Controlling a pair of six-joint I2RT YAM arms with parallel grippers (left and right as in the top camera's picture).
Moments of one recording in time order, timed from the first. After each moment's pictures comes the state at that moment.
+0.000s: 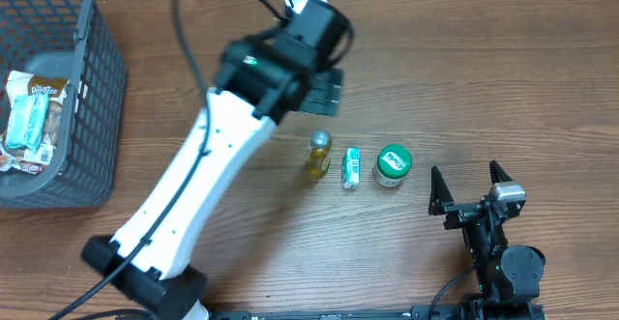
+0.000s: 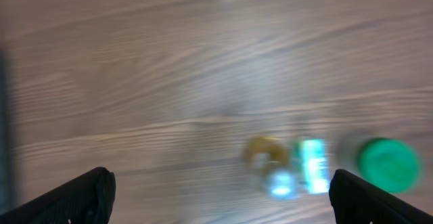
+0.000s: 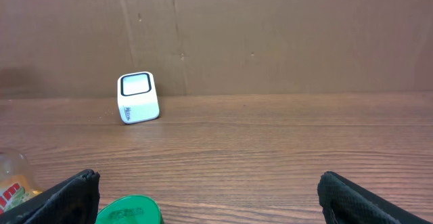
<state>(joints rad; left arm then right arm) -0.60 1.79 2.04 -1.37 -0.27 -0.40 0.02 0.01 0.02 -0.03 -0.09 0.07</state>
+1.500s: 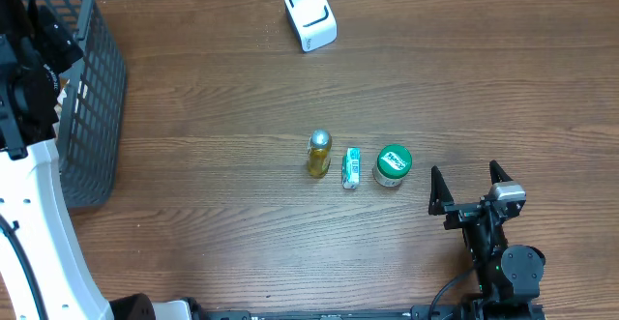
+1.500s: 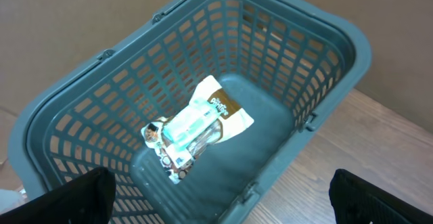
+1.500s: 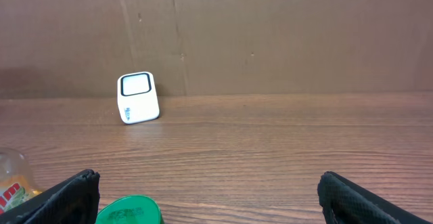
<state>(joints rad) 0.22 1.53 2.07 -1.25 -0.49 -0.30 0.02 0.01 0.02 -0.03 -0.09 0.07</state>
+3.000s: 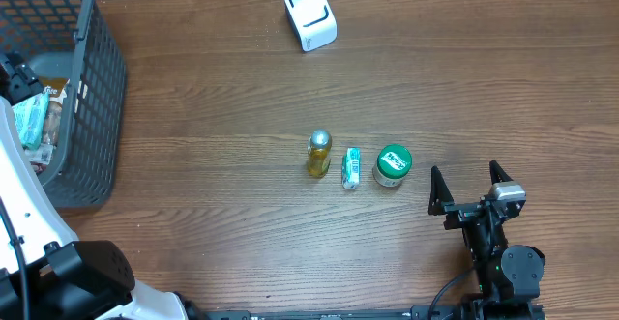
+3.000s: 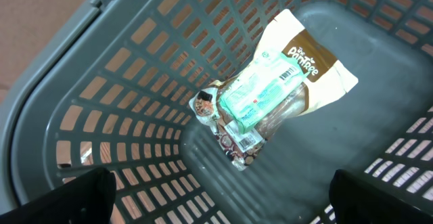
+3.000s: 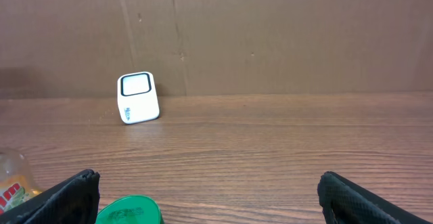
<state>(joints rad) 0.51 1.75 1.96 -1.16 -0.42 -0.09 0.02 0.01 0.02 -0.03 -0.09 0.07</state>
